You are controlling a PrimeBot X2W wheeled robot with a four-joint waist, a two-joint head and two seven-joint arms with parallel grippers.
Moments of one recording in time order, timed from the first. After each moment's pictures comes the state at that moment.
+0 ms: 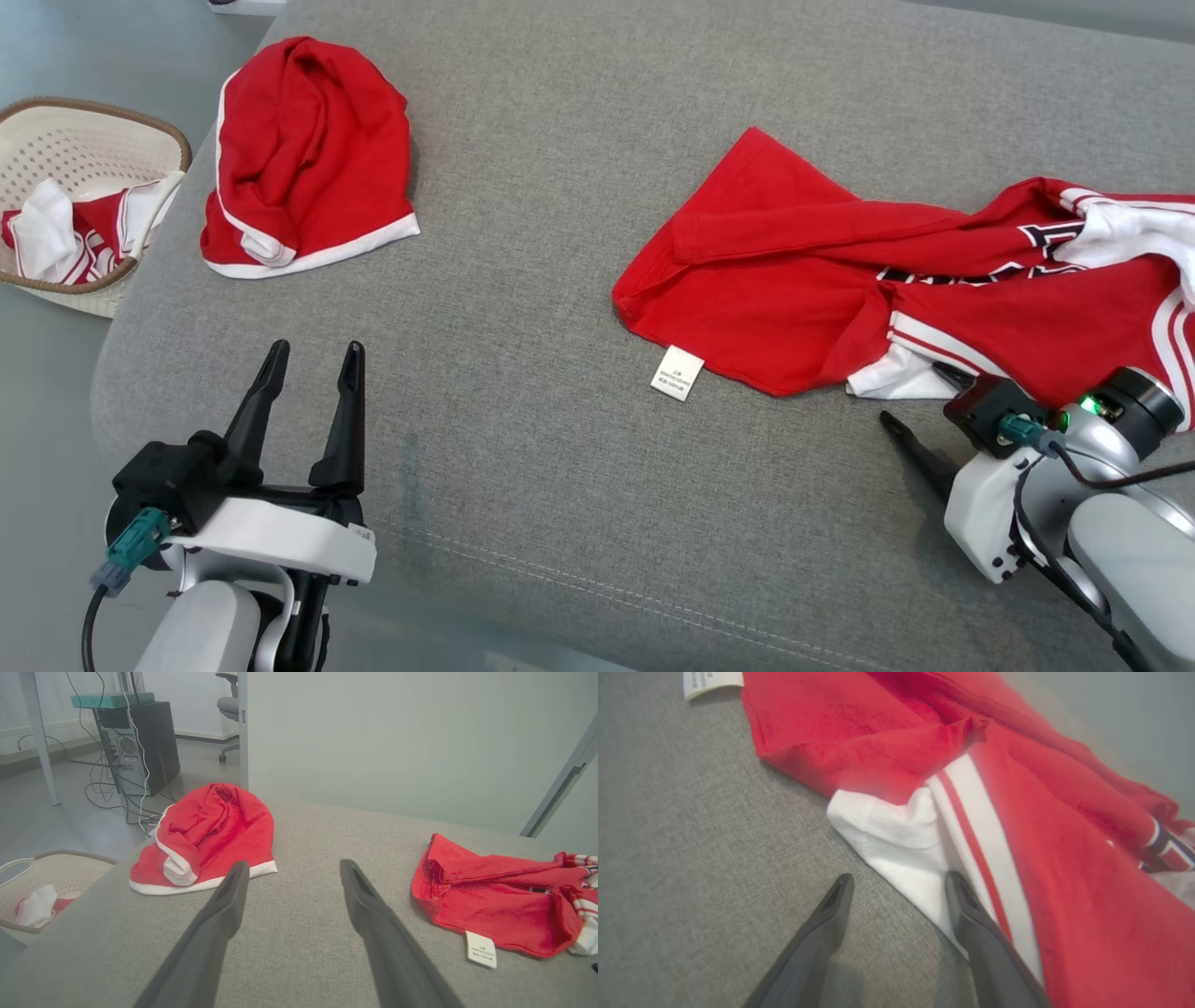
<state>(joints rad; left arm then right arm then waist) -0.19 0.24 -0.23 0.18 -0.50 0.03 -0.25 -0.50 -0.51 0.70 0.44 0.24 0.13 0.04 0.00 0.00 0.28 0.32</state>
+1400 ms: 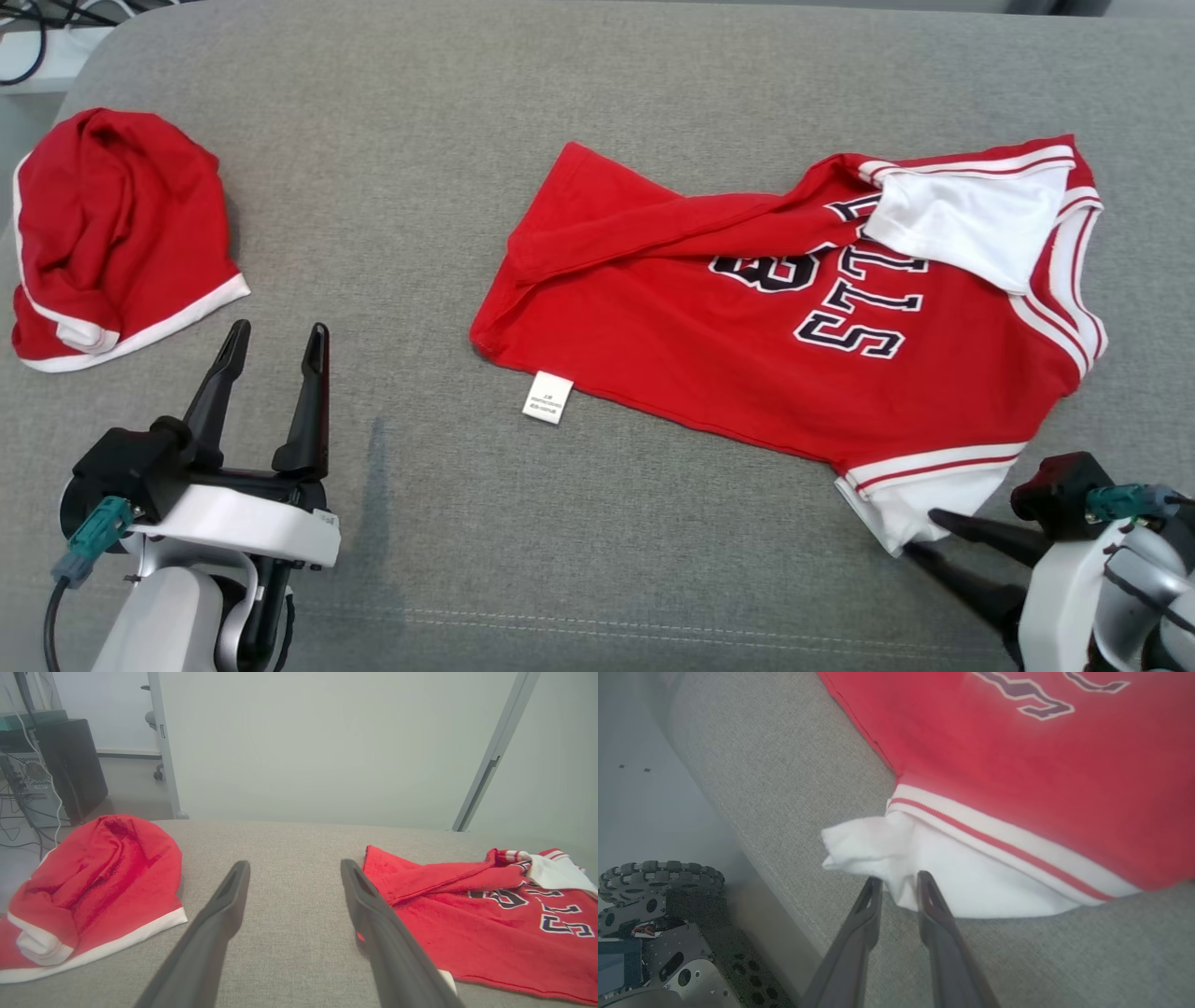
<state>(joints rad) -0.21 0.22 -0.12 0.20 -0.40 -0.04 -0.25 -0.43 -0.88 0.98 0.04 0.85 0.13 0.12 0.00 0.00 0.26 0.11</state>
